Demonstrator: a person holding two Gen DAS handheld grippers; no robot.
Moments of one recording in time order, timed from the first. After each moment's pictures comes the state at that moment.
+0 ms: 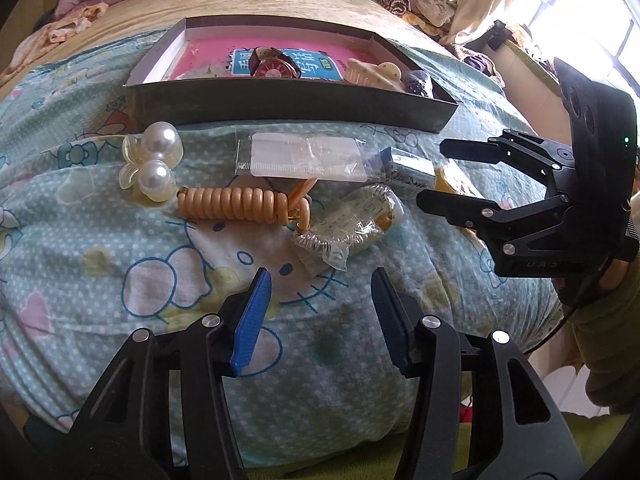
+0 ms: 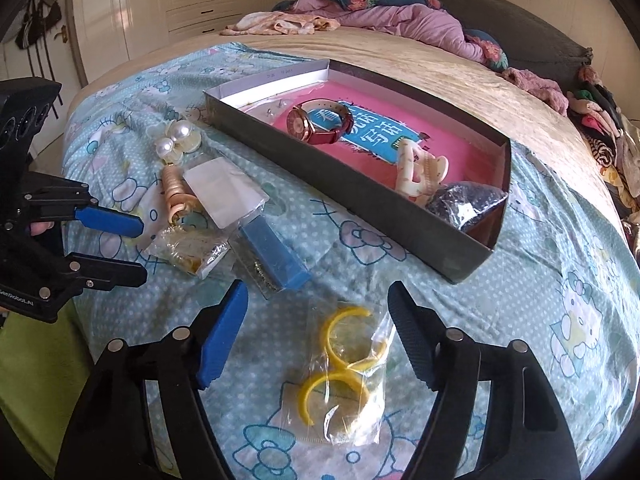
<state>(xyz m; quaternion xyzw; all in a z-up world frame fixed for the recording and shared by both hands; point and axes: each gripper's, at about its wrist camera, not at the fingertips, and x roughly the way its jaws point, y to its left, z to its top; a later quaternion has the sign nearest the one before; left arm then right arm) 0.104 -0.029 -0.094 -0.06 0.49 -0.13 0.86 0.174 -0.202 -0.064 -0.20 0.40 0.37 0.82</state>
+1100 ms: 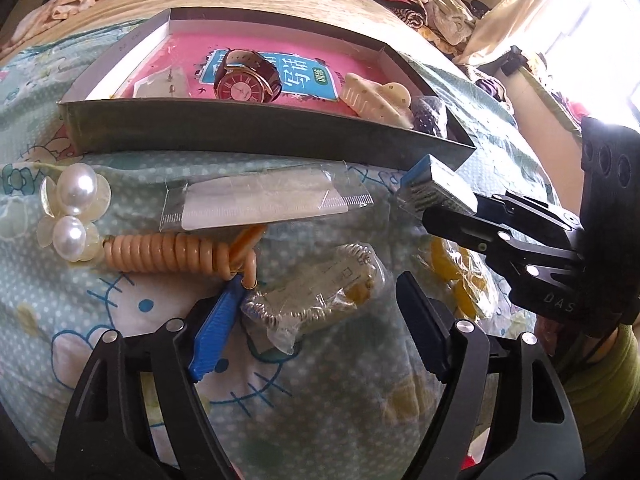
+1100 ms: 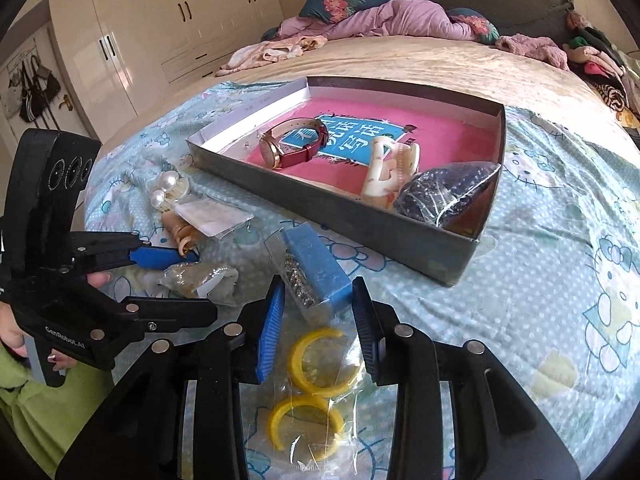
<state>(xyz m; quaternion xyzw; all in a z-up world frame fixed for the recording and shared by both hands) 0.159 -0.056 -0.104 -0.12 0.49 -0.11 0.86 0.208 -0.241 -0.068 -0.06 0.41 0.39 0.82</state>
